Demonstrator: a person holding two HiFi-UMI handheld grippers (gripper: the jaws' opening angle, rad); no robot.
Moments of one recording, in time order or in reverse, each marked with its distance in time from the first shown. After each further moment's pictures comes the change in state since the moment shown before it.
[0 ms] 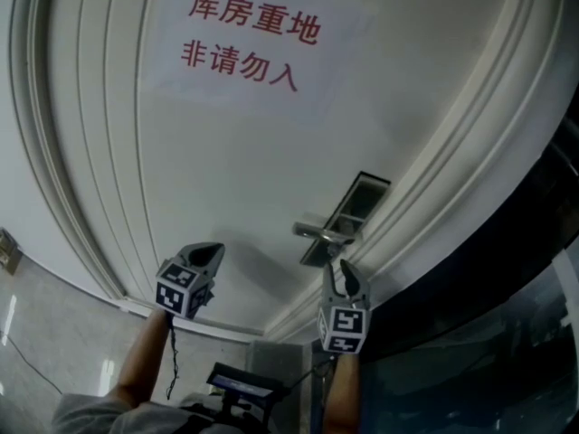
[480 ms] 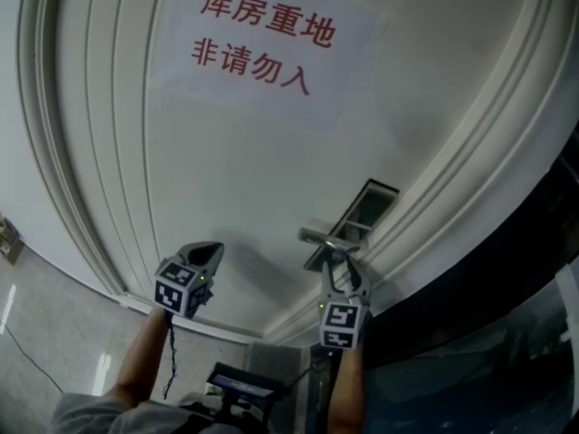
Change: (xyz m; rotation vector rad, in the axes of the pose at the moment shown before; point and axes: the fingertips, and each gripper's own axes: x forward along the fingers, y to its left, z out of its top) left arm -0.001 0.014 -0.003 -0.027 -0.003 0.036; right arm 0.026 0.000 0.000 -0.162 0.042 -0.019
